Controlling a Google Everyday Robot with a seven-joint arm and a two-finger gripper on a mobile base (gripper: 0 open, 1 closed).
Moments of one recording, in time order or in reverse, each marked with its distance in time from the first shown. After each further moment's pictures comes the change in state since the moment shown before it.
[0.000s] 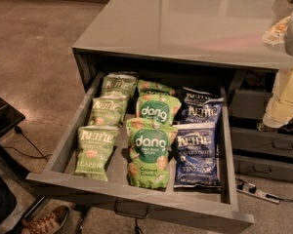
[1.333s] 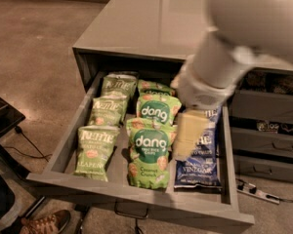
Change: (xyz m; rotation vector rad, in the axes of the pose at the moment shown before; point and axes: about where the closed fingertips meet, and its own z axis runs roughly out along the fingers) arm -0.116 0.064 0.120 -0.174 -0.108 -0.157
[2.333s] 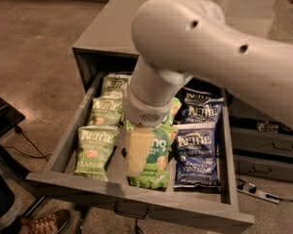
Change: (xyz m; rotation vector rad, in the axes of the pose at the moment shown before) arm -0.089 0.027 0.060 -0.083 -0.056 -0.179
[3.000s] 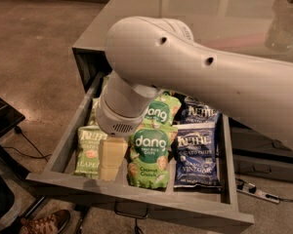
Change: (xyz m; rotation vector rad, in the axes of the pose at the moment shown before) arm -0.061 0.008 0.033 -0.016 -0.109 -0.038
